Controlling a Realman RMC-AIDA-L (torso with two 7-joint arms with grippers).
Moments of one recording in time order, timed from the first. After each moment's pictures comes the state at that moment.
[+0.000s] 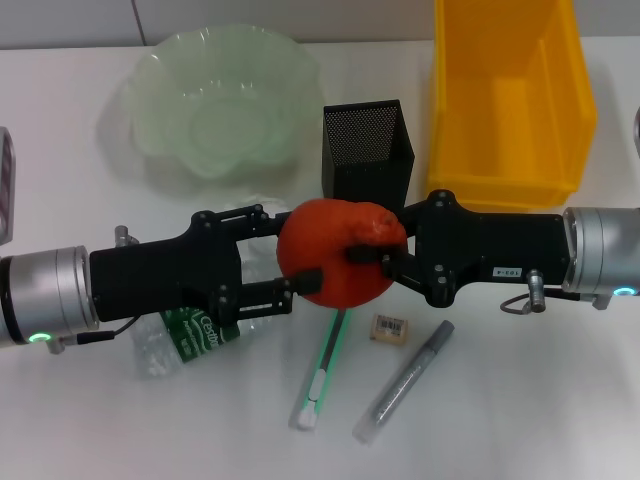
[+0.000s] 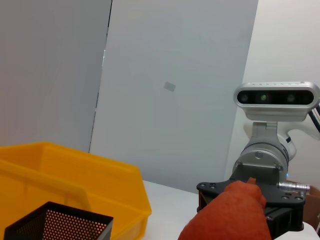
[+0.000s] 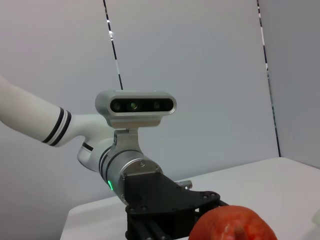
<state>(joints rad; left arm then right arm) -0.51 -2.07 0.78 0.41 1.84 1.66 -1.05 0.64 2.08 -0.76 -0.34 -1.88 -1.63 1.05</state>
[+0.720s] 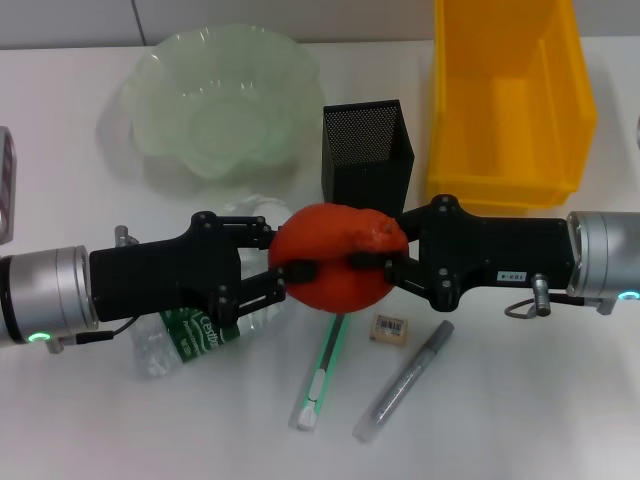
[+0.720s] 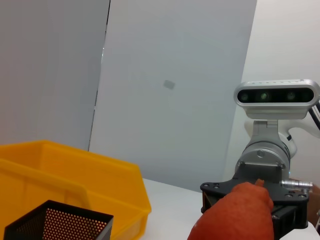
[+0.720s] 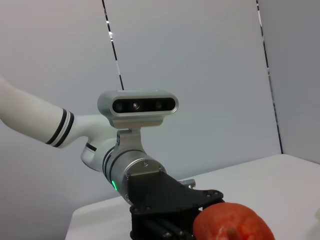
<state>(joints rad) -0.51 -2.07 0.78 0.41 1.84 1.66 -1.05 0.63 2.08 -0.76 -0.35 -1.89 -1.65 1.07</state>
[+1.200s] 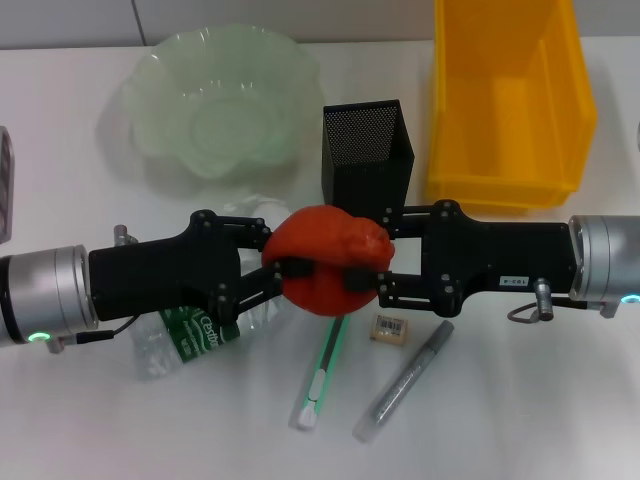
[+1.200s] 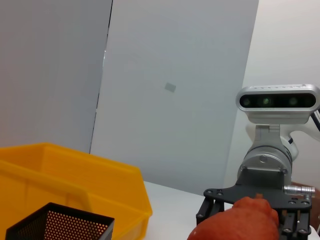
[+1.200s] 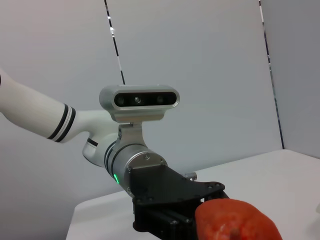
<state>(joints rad) -0.51 -2.07 0.77 0.40 1.84 1.67 -1.05 0.62 2.08 -0.77 -0.36 -1.89 -1.65 1.07</state>
